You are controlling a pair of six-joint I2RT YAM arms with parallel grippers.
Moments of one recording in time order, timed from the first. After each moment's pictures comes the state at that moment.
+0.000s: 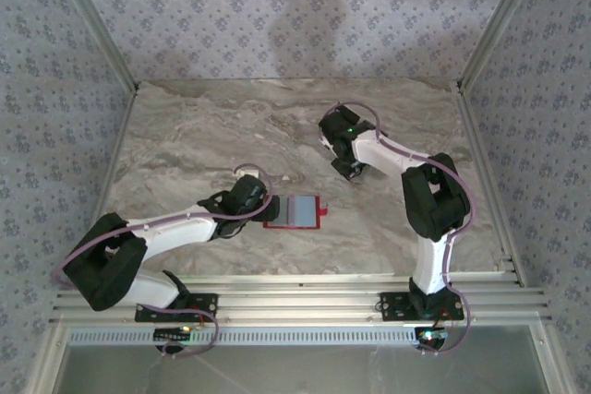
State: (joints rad) left arm -0.77 1.38 0.61 -0.14 -0.27 -0.58; right arm 0.52 1.91 1.40 -0.82 0.41 -0.24
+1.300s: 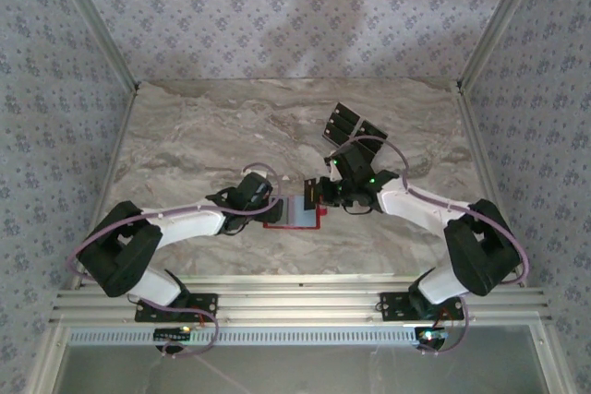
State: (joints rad) left arm -0.76 1.48 0.65 -0.14 -0.25 -0.49; right arm 0.63 1.46 0.84 -0.25 -0.32 0.69
